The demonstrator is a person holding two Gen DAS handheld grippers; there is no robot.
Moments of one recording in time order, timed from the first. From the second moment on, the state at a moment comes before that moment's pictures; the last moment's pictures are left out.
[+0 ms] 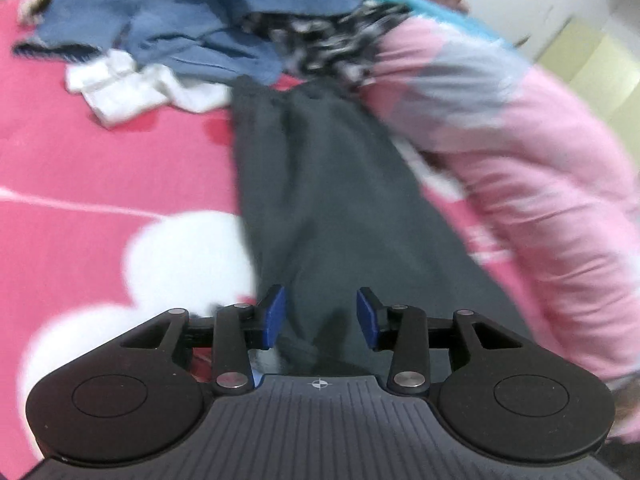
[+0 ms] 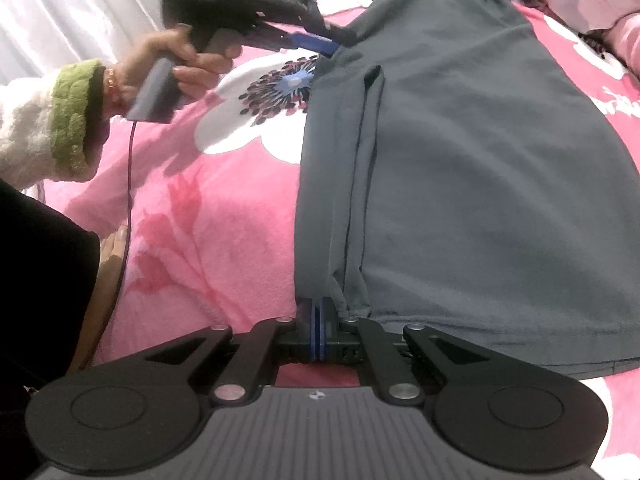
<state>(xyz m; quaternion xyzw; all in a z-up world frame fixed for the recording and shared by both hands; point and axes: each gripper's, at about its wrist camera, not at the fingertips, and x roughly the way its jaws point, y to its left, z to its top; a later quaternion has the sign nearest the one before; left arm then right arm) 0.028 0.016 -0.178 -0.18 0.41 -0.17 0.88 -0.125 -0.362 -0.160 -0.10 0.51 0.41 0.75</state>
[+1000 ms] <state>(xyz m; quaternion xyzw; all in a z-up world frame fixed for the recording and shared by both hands) 0.108 0.038 -0.147 -0.20 0.36 -0.09 0.91 -0.115 -0.363 -0.167 -0.06 0.53 0.40 0.74</state>
